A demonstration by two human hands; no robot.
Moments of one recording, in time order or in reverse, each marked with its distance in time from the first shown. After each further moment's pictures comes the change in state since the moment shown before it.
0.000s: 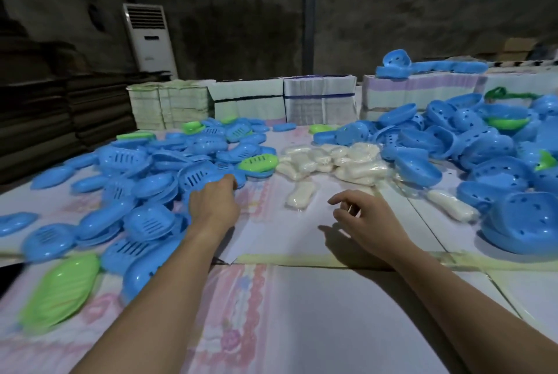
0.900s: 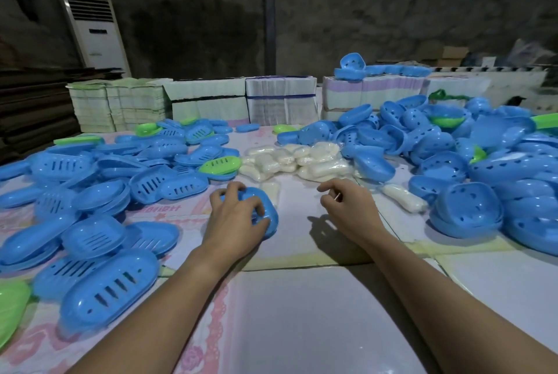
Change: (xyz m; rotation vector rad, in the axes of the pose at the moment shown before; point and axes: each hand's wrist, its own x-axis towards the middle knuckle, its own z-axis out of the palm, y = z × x) left_hand -0.045 0.068 0.018 -0.303 -0.093 0.345; right_hand 0.011 0.015 -0.019 -0.134 0.192 0.157
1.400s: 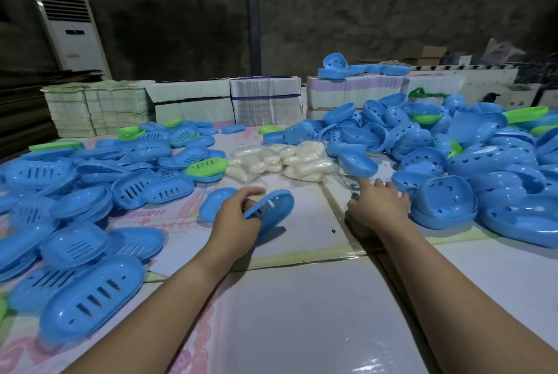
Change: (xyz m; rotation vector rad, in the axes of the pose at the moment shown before) left_hand -0.007 0.026 0.005 -0.750 -0.012 -0.083; right_hand 0.013 0.042 -0.040 -0.681 -0.165 0.392
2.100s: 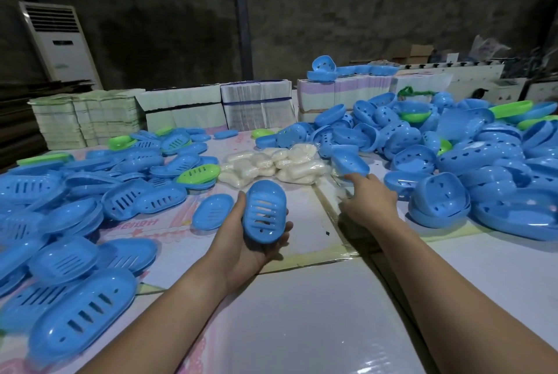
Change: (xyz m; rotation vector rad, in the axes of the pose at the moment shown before) left_hand -0.007 0.010 0.014 -1.007 -0.230 -0.616; right_hand 0.000 -0.001 -0.004 0.217 0.072 -0.044
